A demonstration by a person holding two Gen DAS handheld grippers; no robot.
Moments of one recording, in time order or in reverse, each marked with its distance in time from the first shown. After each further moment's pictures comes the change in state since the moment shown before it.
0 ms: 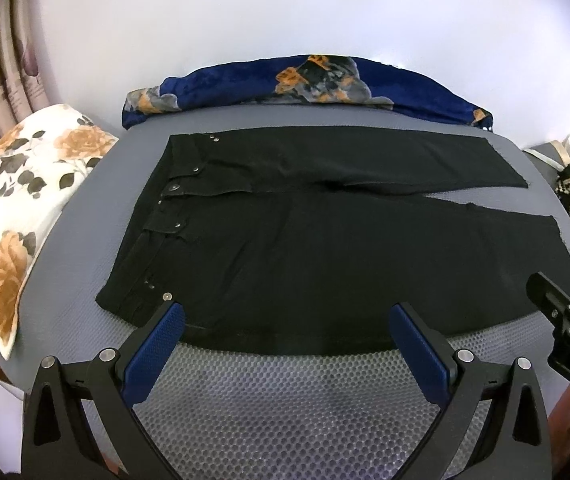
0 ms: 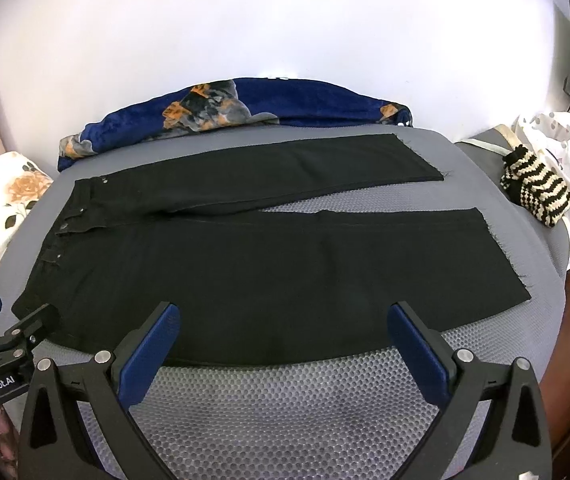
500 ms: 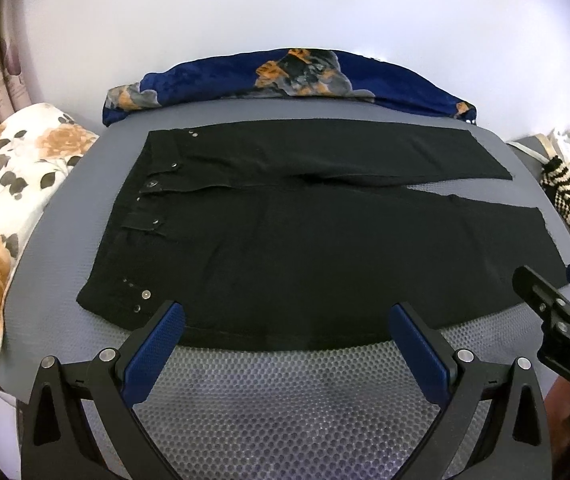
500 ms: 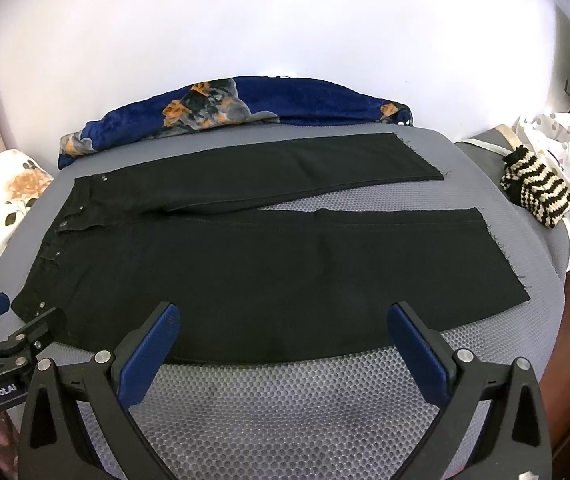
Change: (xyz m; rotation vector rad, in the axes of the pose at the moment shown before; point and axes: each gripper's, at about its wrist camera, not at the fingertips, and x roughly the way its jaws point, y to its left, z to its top) left arm 0.004 -0.007 -0.002 0.020 0.018 -0.058; right arm 0.001 -0.004 -0.003 -0.003 0.006 0.001
